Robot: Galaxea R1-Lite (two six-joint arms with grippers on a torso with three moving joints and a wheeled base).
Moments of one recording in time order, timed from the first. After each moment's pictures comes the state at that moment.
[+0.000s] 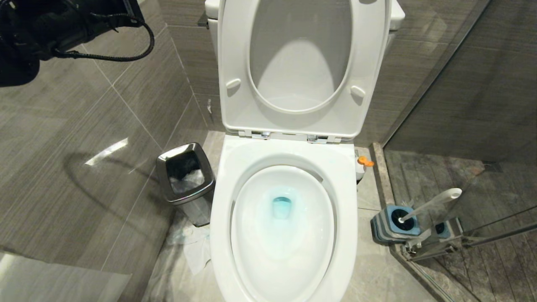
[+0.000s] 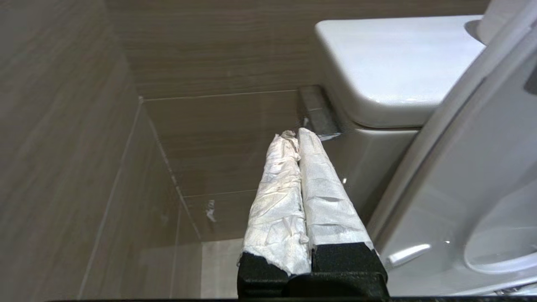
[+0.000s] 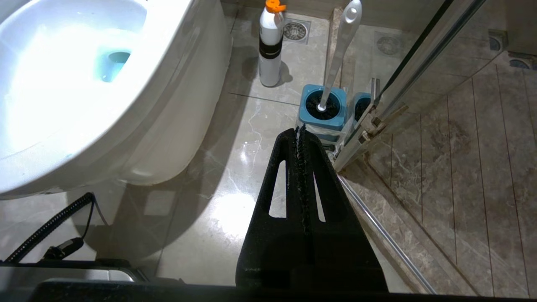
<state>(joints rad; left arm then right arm) -0.13 1.85 -1.93 -0.29 -0.19 0.05 0.00 0.00 -0.02 0.05 -0.01 0.01</state>
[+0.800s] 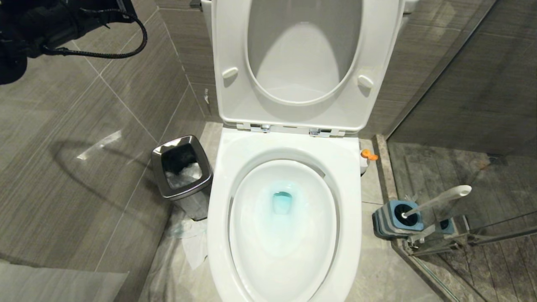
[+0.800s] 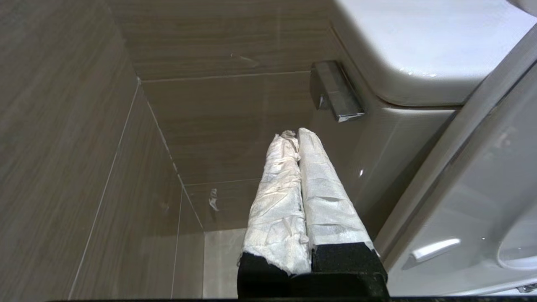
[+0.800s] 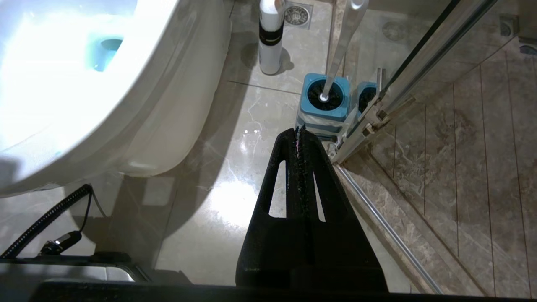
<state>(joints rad) -0.13 1.82 -1.90 -0.30 -0.19 0.06 0.00 0.00 -0.02 0.05 -0.01 0.01</state>
